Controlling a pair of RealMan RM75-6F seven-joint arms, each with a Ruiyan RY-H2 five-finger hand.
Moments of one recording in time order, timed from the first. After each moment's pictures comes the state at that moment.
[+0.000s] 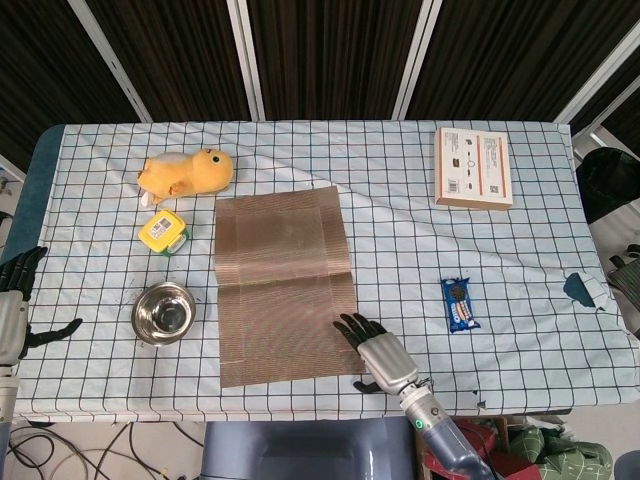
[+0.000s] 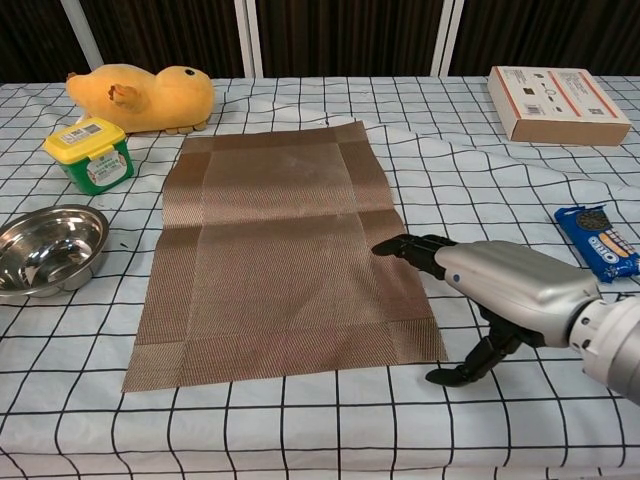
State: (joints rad) left arm -0.16 -1.11 -0.13 -1.78 1.28 1.43 0.02; right arm 0.44 -1.65 0.05 -1.69 -1.32 1.05 -0.48
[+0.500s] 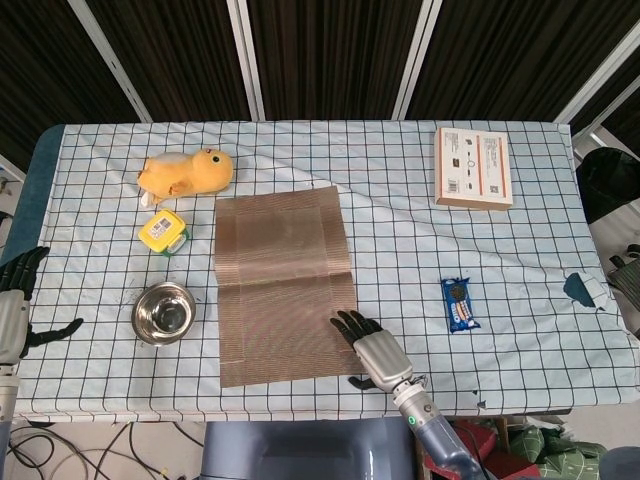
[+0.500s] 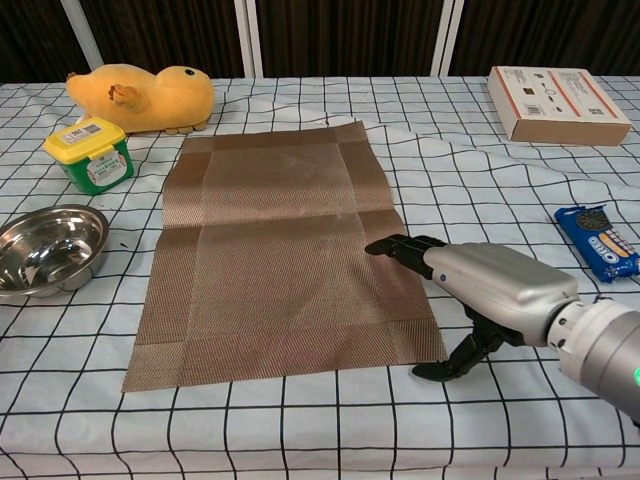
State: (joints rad) left arm -0.17 -1.11 -0.14 -1.77 1.28 1.42 0.01; right arm 0.45 -1.71 0.06 -1.65 -1.30 1.06 -0.48
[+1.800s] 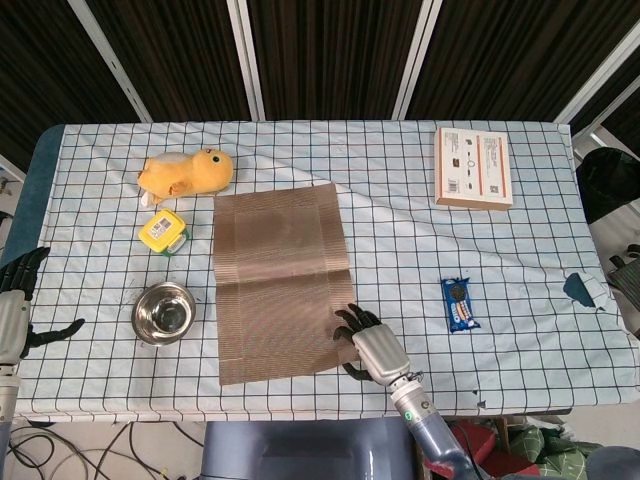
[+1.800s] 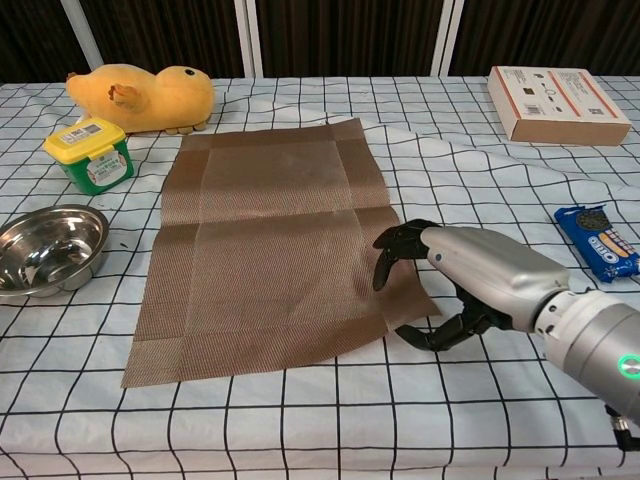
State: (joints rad) left arm -0.16 -1.10 -0.14 -1.78 1.28 1.41 -0.01; right arm 0.45 -1.77 0.07 -1.57 -1.36 1.13 -0.36
